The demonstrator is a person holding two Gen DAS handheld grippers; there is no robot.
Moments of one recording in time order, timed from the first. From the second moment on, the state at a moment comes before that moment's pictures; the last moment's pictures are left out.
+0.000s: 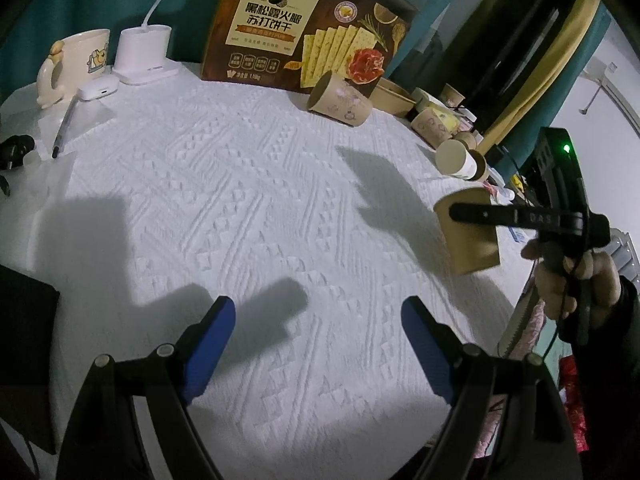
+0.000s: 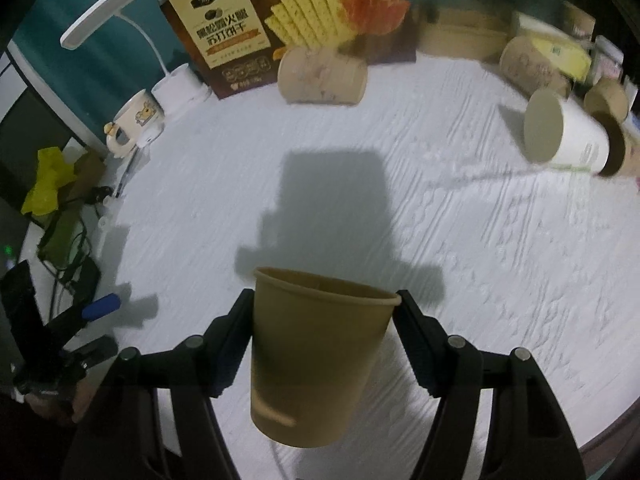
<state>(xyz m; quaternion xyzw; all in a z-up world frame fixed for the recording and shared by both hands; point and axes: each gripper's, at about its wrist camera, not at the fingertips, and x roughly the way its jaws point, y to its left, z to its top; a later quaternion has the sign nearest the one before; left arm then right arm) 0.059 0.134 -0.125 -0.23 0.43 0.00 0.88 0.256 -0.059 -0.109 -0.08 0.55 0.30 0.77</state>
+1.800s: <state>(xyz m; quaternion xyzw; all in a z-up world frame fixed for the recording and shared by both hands) 0.038 0.143 -0.110 -0.24 0.37 0.03 0.90 0.147 -0.054 -0.121 -0.15 0.28 0.25 0.91</state>
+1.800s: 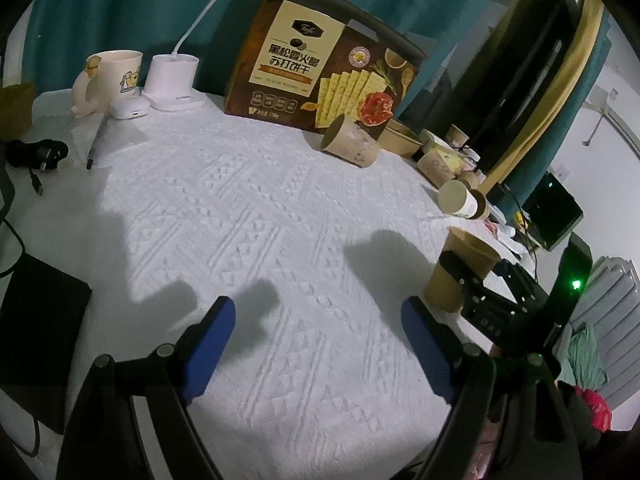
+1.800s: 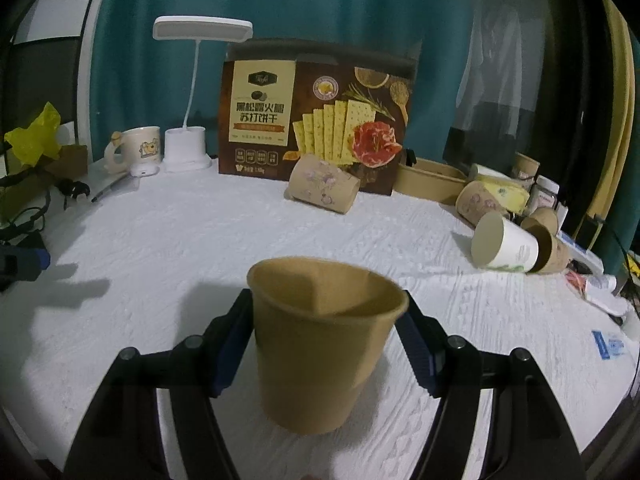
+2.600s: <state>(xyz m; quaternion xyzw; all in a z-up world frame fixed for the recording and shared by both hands) 0.029 0.099 -0.099 -0.21 0.37 0.00 0.90 0.099 -0.107 -0.127 -0.07 0.34 0.23 0.91</state>
